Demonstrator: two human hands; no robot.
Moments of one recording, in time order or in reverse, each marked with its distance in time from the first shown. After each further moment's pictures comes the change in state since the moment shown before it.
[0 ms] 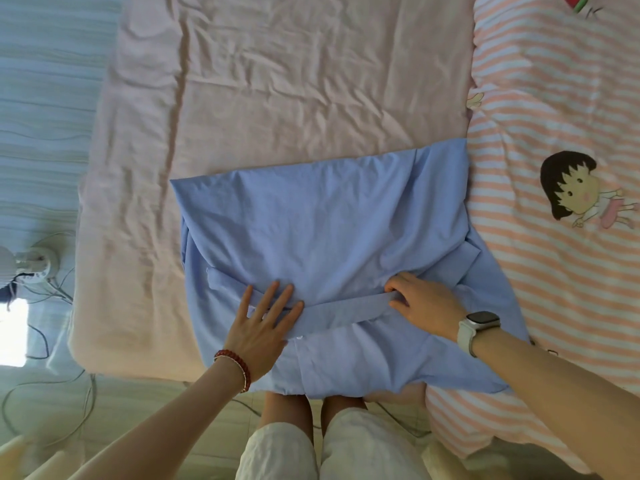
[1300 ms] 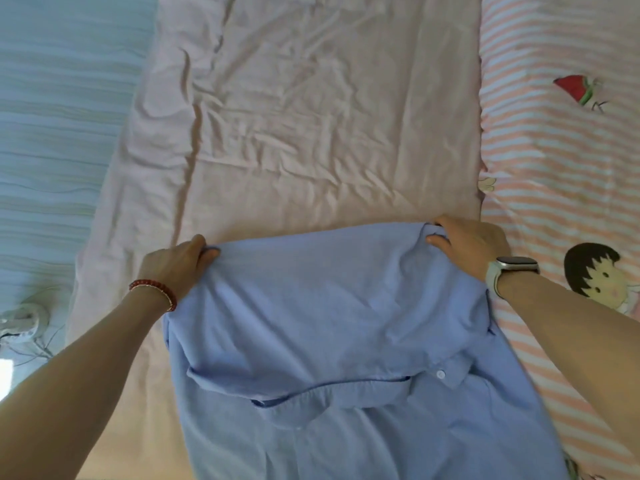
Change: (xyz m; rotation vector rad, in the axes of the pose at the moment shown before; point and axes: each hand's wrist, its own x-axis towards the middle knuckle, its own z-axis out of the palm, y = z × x) left_hand 0.117 -0.225 -0.068 -0.236 0.136 -0.542; right_hand 0.142 0.070 -0.149 -0.140 0.328 0.199
